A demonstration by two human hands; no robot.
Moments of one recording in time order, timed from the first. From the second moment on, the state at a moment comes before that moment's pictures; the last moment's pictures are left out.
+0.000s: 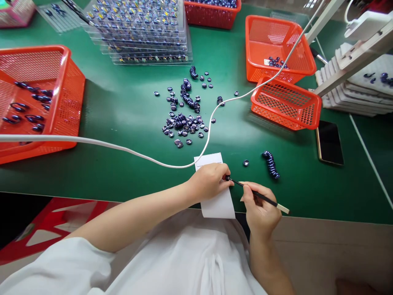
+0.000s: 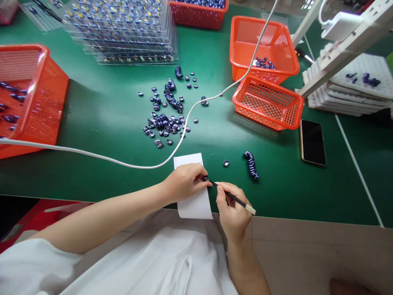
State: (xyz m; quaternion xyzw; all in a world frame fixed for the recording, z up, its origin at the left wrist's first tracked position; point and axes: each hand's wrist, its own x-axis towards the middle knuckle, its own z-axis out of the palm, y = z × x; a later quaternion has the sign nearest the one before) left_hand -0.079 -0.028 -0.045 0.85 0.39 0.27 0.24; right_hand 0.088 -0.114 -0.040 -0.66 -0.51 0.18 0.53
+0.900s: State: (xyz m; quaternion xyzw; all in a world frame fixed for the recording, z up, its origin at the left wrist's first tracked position) left_hand -0.080 -0.027 -0.045 0.85 0.37 0.29 0.23; right_hand 0.091 -0.113 -0.041 -0.65 -0.55 0.17 0.50
